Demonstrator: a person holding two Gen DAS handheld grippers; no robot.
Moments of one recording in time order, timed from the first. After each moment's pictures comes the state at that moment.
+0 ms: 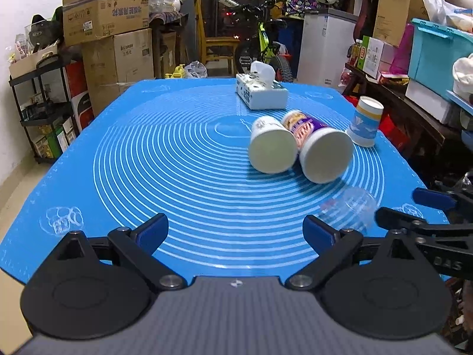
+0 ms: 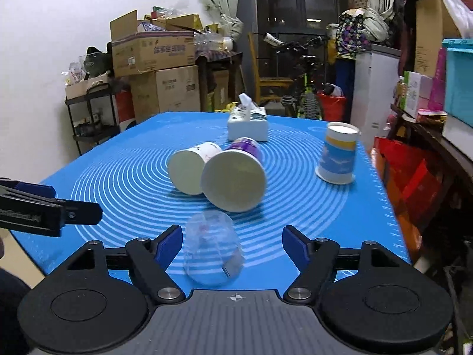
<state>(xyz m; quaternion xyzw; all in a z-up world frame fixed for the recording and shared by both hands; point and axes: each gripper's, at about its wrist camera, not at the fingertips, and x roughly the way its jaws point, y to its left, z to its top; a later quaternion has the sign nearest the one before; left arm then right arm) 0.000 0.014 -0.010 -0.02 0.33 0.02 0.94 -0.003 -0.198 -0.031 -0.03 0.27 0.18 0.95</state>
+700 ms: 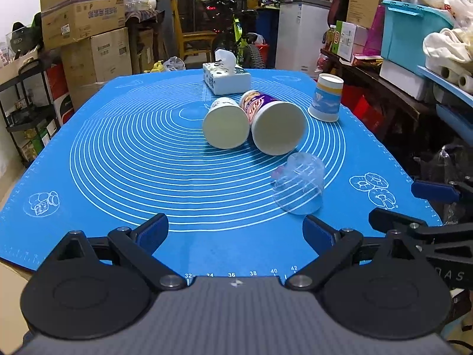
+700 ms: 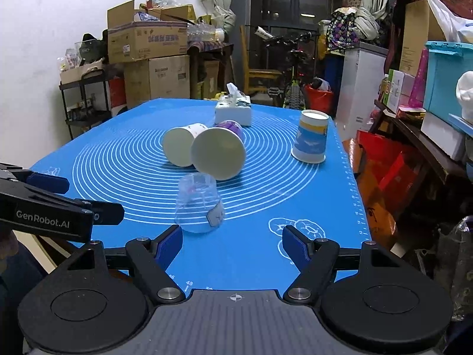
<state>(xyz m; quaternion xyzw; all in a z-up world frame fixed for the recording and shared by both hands) -0.028 -0.029 -0.017 0.00 0.34 -0.02 0.94 -0.054 -0.221 -0.025 -0.06 0.28 0.16 0.94</state>
